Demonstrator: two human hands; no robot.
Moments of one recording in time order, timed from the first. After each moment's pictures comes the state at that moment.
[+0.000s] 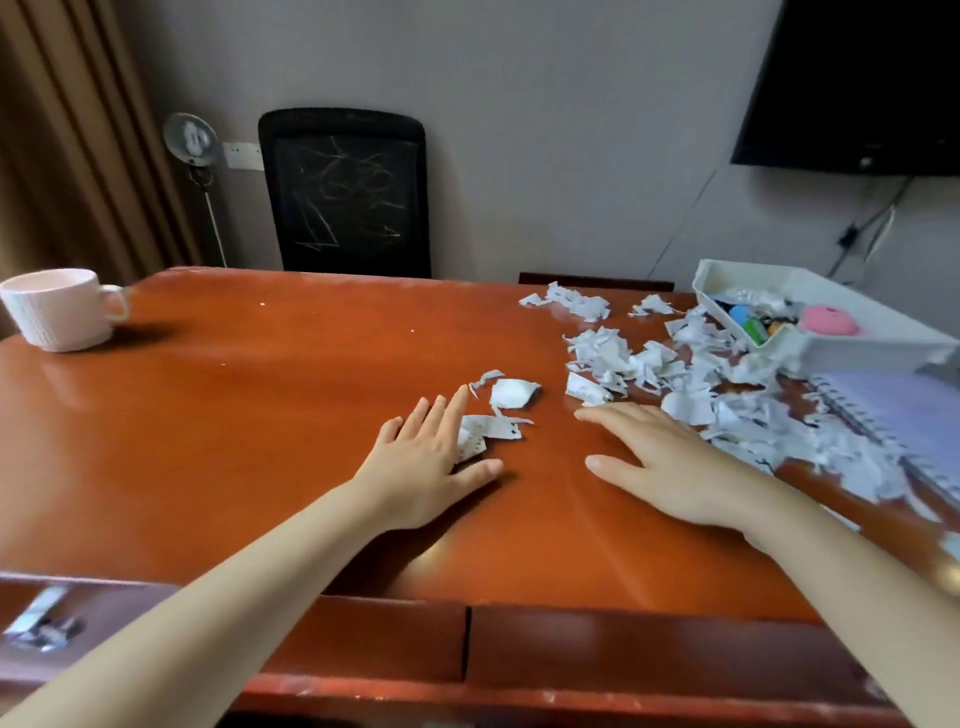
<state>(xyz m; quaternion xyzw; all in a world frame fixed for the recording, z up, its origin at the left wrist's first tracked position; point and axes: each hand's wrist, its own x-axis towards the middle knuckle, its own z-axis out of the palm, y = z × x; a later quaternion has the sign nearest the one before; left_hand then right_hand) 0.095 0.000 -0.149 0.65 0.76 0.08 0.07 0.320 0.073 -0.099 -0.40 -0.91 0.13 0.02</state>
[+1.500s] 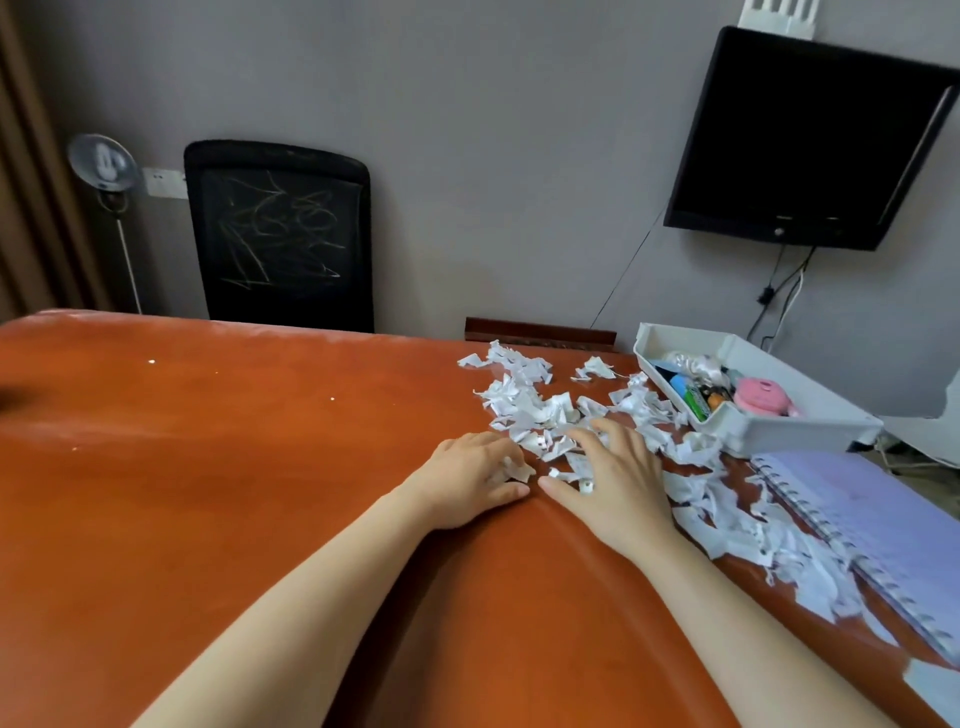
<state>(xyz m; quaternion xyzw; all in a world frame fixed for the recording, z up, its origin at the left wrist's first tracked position) 0.125 0.158 -0.149 0.77 0.60 0.20 0.08 0.317 0.192 -0.140 -0.52 -0.83 -0.02 0.19</state>
